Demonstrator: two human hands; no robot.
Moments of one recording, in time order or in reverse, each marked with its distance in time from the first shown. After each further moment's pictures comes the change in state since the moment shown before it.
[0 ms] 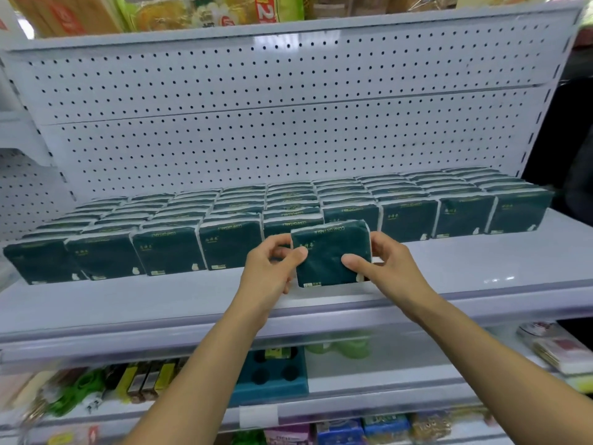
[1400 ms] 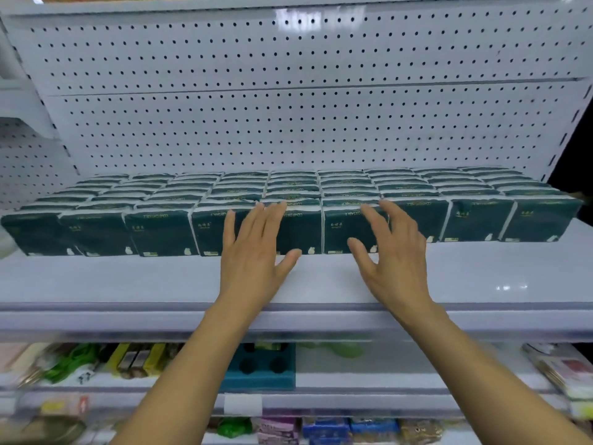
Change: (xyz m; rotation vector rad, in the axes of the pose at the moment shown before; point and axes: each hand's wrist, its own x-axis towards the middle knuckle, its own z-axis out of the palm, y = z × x) left_hand 0.027 -0.030 -0.005 1.215 0.282 0.683; right_hand 0.025 0.026 -0.006 -0.887 0.323 -0.469
